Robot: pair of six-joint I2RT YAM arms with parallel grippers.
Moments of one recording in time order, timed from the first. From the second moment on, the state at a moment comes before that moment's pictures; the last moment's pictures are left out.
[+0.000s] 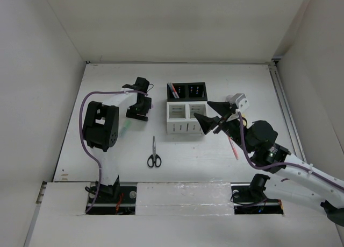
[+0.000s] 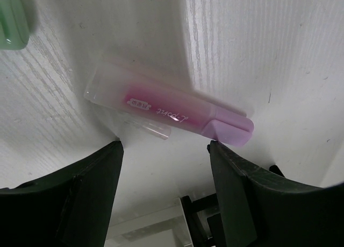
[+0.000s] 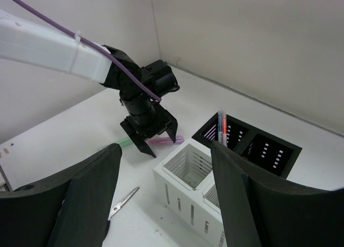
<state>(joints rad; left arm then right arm) -0.30 1.94 1.36 -0.75 -0.15 -1.66 0.98 0.77 0.77 0.19 0.23 0.02</state>
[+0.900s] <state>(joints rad) -0.28 1.97 1.39 -0.91 -0.17 -1.69 0.98 0.67 0.74 0.18 0.22 0.03</state>
